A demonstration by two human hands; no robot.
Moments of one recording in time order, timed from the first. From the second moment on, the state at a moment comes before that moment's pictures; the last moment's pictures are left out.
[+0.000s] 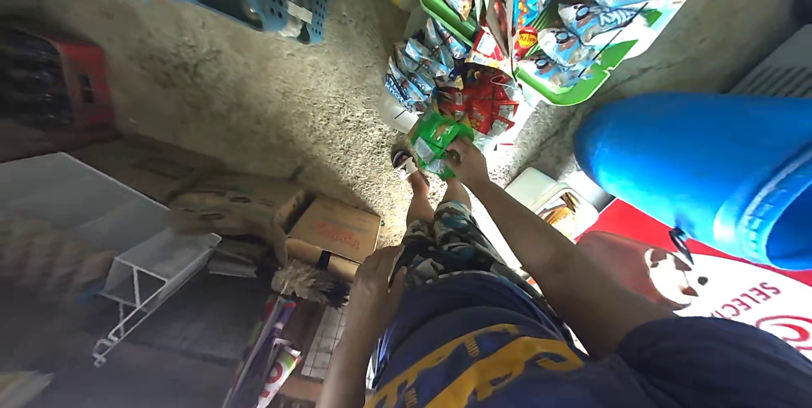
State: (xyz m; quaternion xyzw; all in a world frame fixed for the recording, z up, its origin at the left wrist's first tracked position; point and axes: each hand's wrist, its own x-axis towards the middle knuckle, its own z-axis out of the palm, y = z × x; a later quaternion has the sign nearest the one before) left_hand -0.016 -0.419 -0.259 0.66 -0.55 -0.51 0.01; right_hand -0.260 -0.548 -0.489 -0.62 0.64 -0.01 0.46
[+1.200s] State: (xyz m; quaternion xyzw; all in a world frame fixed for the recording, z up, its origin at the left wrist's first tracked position) left_hand -0.050 -0.255 -0.112 0.85 -0.16 -0.27 0.43; right_hand -0.046 -0.524 -0.158 -0.85 -0.05 -0.09 0.51
